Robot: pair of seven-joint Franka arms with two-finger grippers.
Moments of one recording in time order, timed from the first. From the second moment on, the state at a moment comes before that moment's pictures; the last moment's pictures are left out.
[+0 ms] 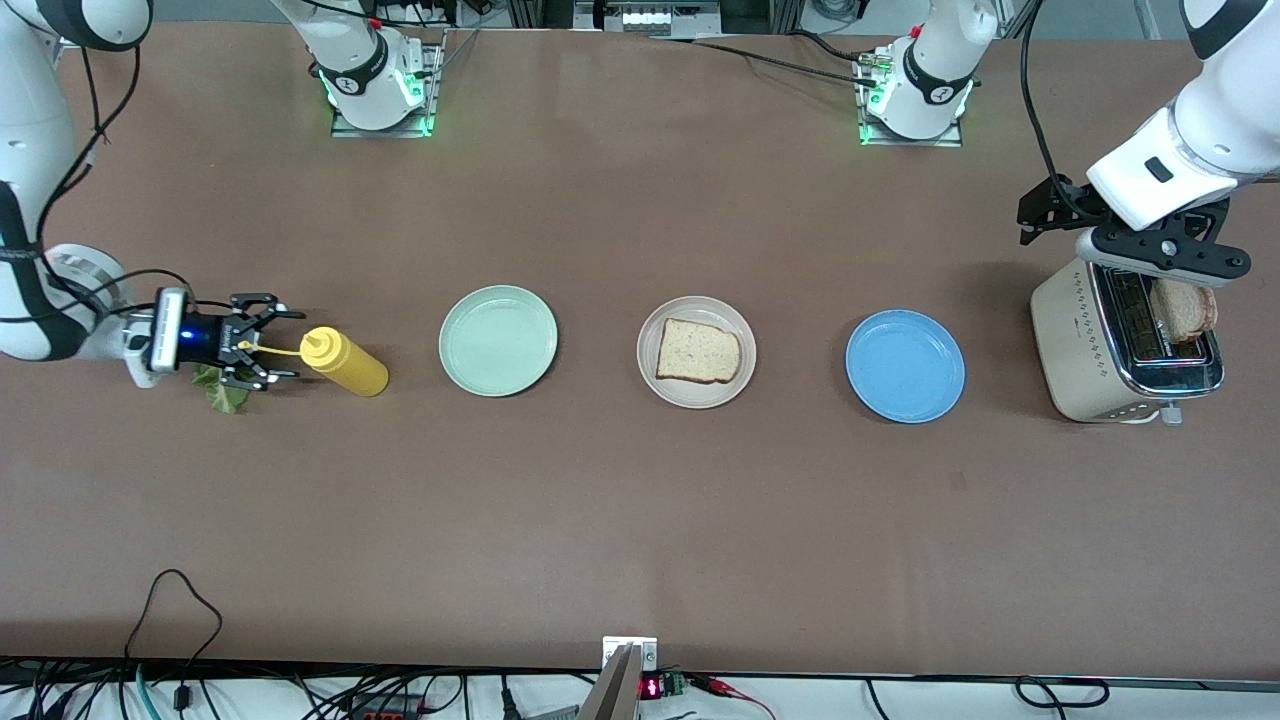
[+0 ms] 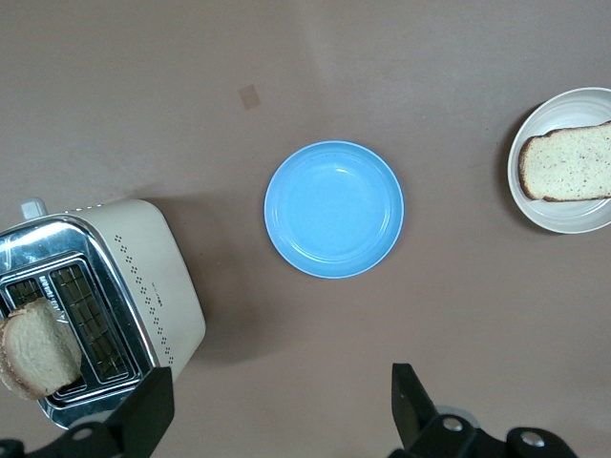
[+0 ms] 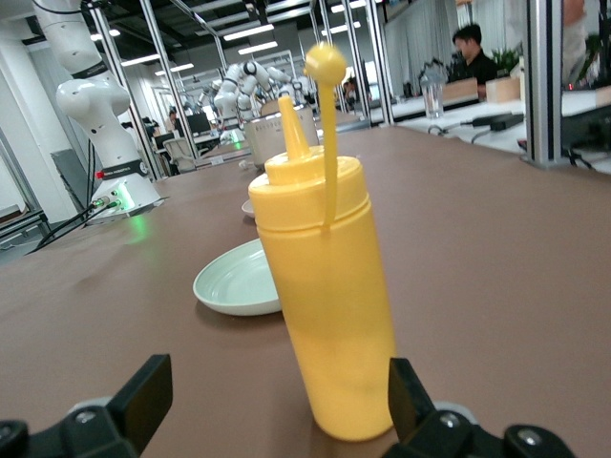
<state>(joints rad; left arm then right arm) -0.09 -0.04 -0.02 -1.72 0.04 1.60 0.13 -0.44 0.76 -0.07 -1.76 1.04 1.47 -2.36</state>
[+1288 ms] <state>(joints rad) -0.09 -0.04 -0.02 -1.72 0.04 1.60 0.13 -0.25 0.48 -0.09 -1.77 0.29 2.14 -1.12</state>
